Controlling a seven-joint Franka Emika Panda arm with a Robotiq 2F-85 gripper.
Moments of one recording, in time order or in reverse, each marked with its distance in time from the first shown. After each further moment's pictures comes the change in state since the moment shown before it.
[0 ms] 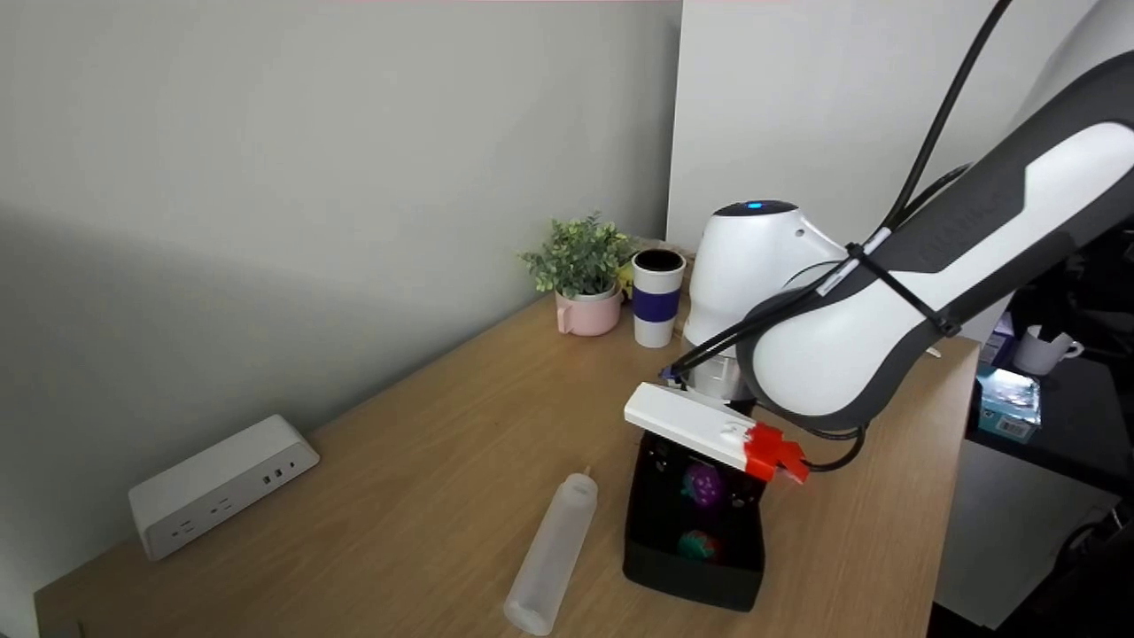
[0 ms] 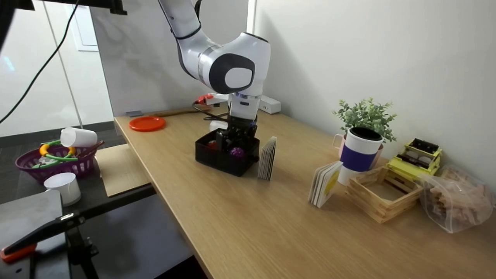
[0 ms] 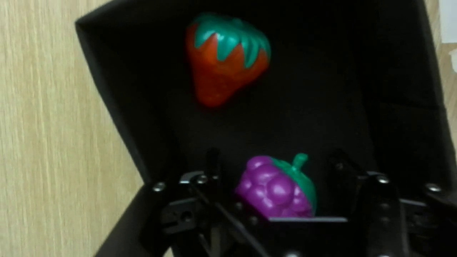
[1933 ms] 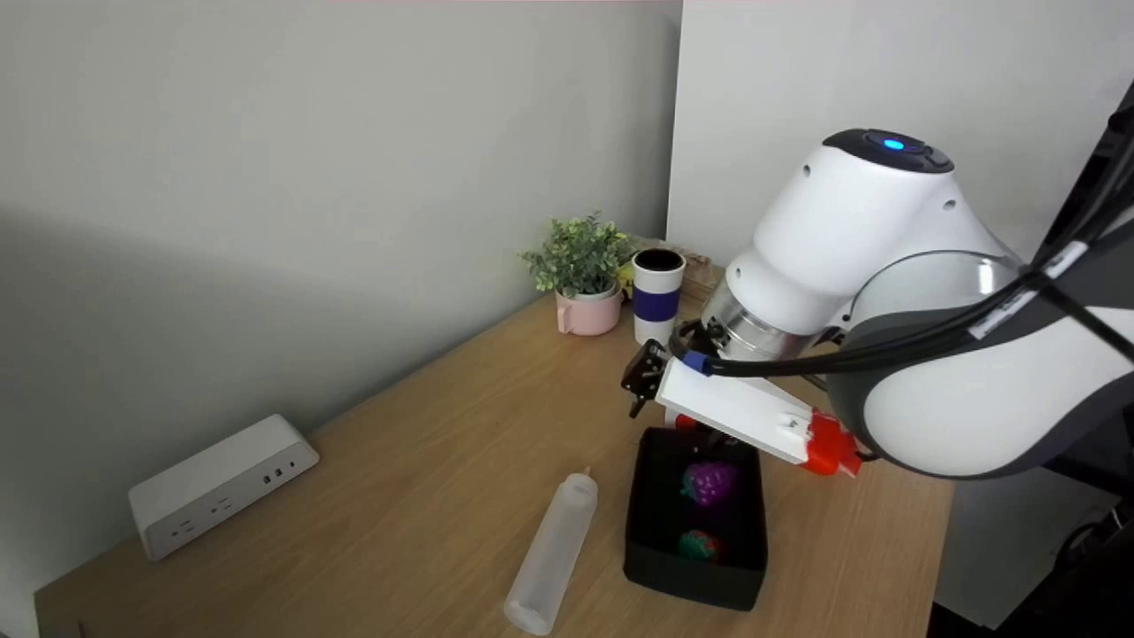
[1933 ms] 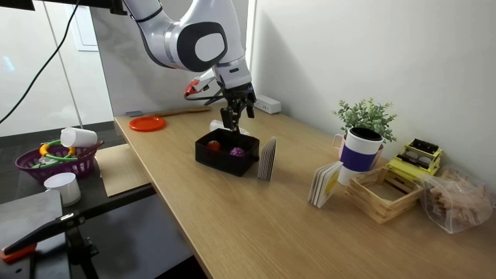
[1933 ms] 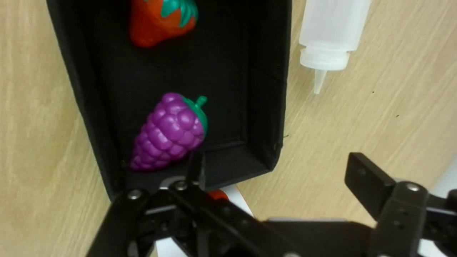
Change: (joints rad) arm 0.432 -0.155 -0.372 -0.207 0.001 0.365 -0.170
